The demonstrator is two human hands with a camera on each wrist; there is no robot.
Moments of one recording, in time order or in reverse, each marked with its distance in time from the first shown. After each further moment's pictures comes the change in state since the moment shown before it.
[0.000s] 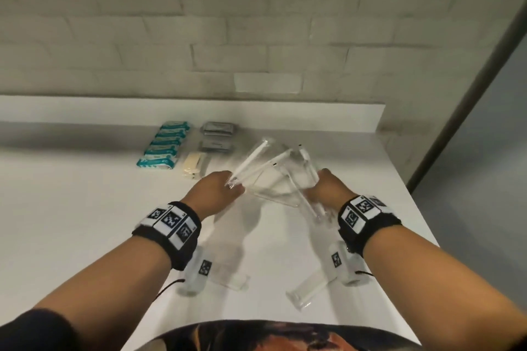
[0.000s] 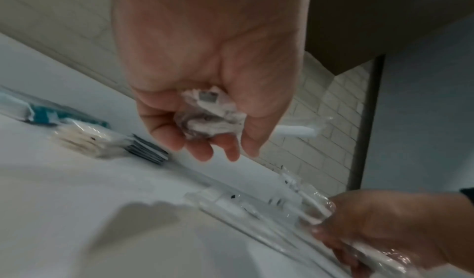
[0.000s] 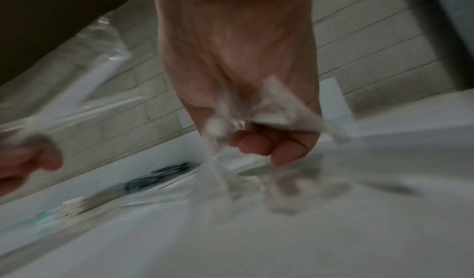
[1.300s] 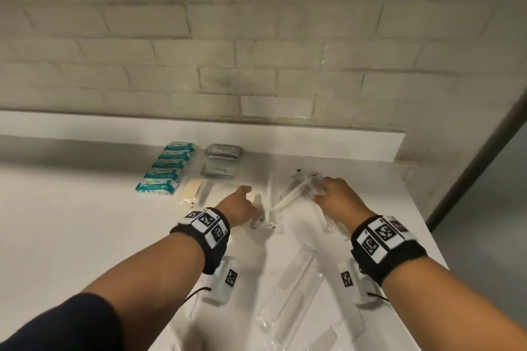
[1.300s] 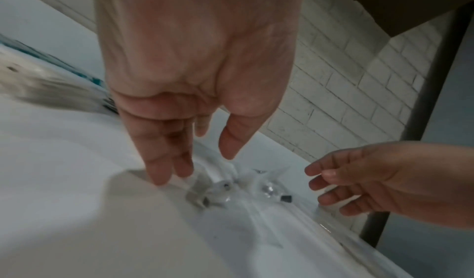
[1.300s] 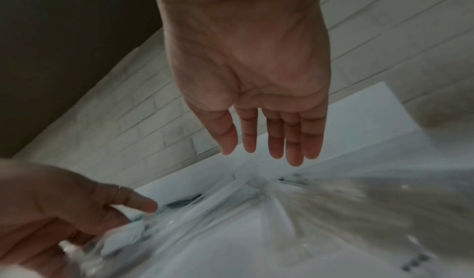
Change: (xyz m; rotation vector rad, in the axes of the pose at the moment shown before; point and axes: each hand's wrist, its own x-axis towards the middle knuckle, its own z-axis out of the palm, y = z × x) left_hand 0.086 0.017 0.028 -0.278 -0.181 -0.275; right_hand 0.061 -0.012 -0.027 -0.119 0.073 -0.200
